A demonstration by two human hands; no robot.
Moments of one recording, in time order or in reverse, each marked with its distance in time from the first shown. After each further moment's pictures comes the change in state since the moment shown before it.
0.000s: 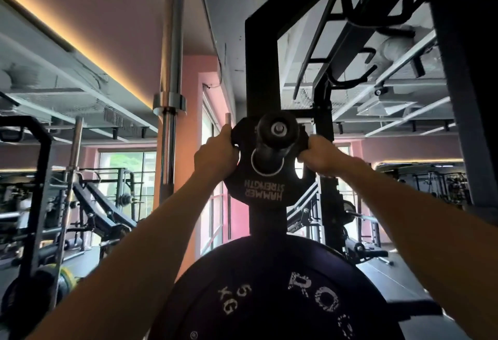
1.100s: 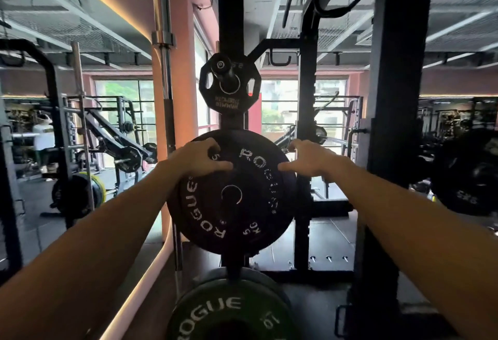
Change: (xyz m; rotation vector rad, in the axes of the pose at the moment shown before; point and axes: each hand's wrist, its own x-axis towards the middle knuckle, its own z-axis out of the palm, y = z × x) left_hand -0.275 0.098 -0.143 0.013 -0.664 -0.102; right_hand -0.307 0.021 -0.080 -0.331 -0.420 0.129
